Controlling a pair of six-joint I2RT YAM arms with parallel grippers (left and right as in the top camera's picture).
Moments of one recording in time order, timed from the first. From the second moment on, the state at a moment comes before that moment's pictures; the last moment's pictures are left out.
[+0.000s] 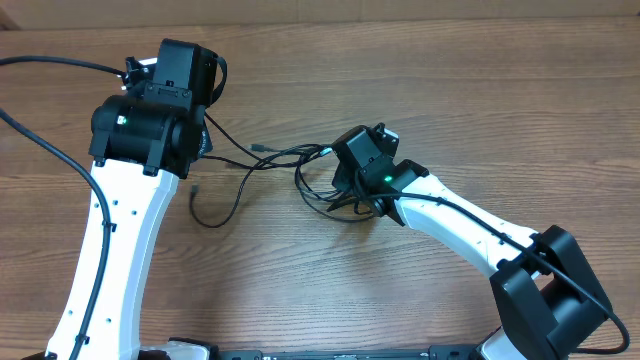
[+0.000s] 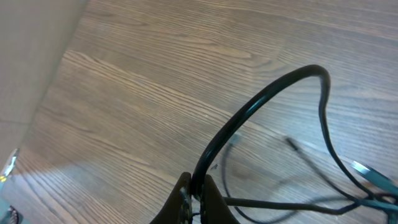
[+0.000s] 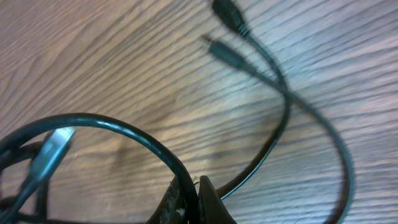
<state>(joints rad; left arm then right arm) -0.22 1.51 1.74 -1.40 -0.55 -0.49 0.64 1.74 1.11 -0.44 0.17 1.02</state>
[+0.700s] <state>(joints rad) -0.15 1.51 1.74 -1.35 -0.34 -0.42 0.64 1.74 1.11 -0.47 0.26 1.03</state>
